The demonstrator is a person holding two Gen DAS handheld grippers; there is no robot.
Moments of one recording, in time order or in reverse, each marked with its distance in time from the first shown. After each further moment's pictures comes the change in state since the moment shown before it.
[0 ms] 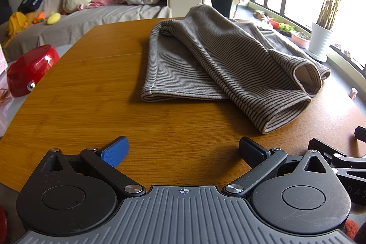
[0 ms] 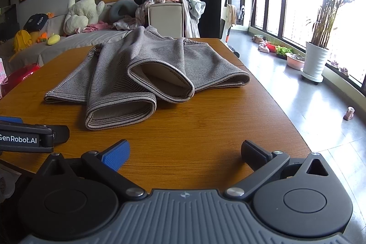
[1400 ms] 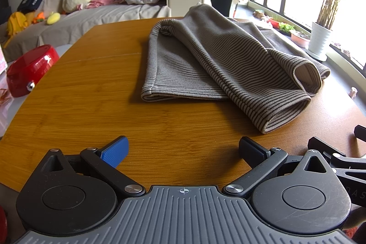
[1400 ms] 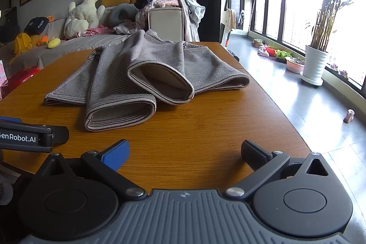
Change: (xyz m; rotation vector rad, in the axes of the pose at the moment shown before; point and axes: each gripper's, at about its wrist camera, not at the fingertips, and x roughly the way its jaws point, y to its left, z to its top) left arm -0.004 -0.001 0.000 0.003 0.005 -0.003; right arm 0.000 0.000 -0.002 -0.002 -0.025 0.004
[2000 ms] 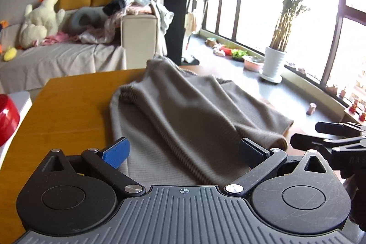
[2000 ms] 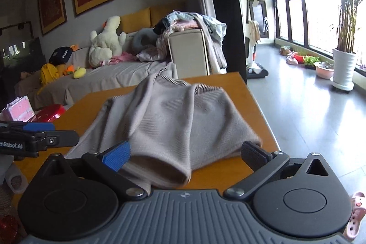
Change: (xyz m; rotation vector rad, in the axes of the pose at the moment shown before) left arm 0.019 0.018 0.094 0.078 -0.172 -0.283; right arm 0.046 -0.055 0.098 0.071 -0.104 0.179
